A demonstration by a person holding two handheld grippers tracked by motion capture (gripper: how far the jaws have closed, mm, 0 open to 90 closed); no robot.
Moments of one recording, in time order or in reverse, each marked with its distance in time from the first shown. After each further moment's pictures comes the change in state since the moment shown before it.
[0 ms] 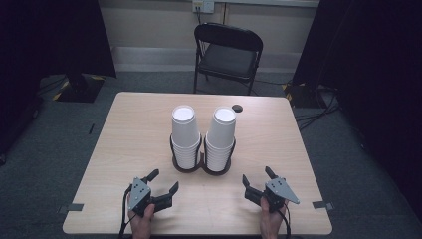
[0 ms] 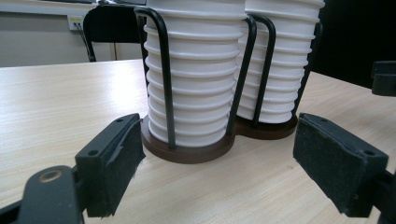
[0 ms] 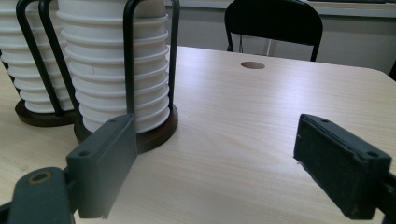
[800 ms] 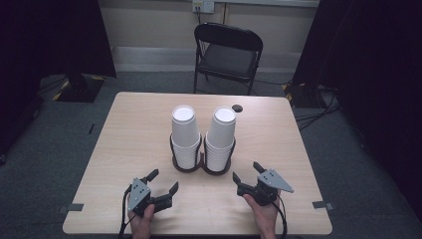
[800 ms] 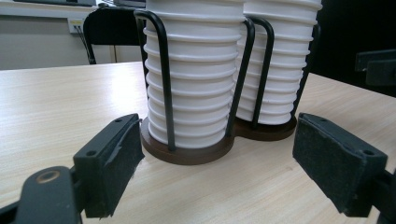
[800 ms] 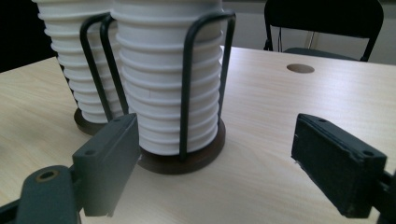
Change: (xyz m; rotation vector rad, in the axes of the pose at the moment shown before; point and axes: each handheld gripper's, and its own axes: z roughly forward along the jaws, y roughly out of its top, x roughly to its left) left arm 0.000 0.000 -0.001 -0.009 0.001 0.001; right arm 0.016 0.026 0.014 0.043 0.151 0.009
